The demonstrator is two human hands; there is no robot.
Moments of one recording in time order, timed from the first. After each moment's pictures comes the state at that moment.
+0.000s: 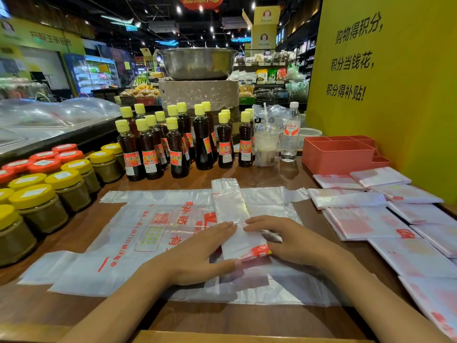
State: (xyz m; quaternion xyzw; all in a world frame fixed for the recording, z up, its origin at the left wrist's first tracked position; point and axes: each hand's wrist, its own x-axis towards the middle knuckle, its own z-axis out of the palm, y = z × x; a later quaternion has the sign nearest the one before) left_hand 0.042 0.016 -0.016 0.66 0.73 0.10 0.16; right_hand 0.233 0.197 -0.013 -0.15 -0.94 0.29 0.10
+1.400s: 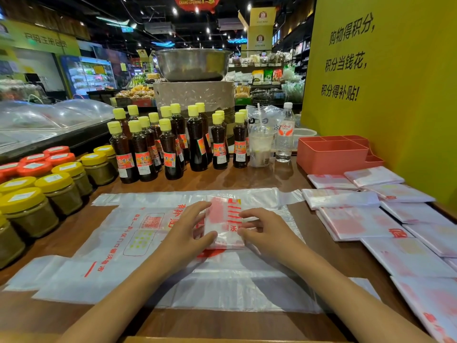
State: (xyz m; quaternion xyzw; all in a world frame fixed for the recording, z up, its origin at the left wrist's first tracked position) left_hand 0.036 0.033 -0.023 0.52 0.69 0.48 0.17; right_hand 0.205 0.178 -0.020 -0.26 -0.83 0.43 0.23
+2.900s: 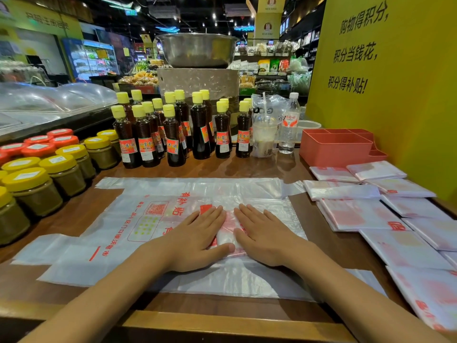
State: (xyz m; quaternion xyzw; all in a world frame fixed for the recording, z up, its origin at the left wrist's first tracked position) left_hand 0.044 0.026 -0.027 0.67 0.74 -0.02 0.05; right_hand 0.209 0.167 -0.028 -0.21 -0.97 0.09 -0.03
